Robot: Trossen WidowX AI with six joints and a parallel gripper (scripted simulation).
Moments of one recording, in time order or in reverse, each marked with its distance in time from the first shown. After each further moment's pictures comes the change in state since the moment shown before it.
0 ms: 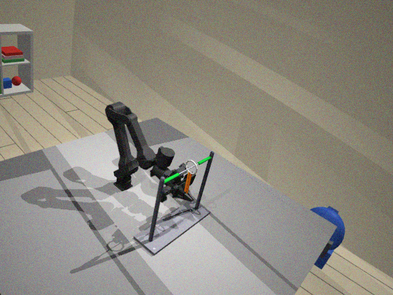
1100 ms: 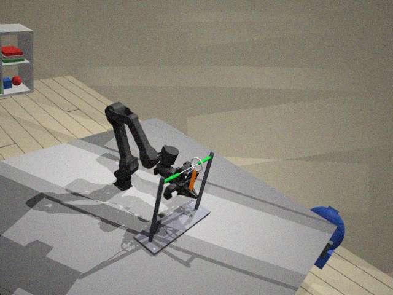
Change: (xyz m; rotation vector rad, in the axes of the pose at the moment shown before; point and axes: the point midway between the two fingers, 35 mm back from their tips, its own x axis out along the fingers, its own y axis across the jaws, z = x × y) arm 0.000 0.028 -0.001 -0.042 0.005 0.045
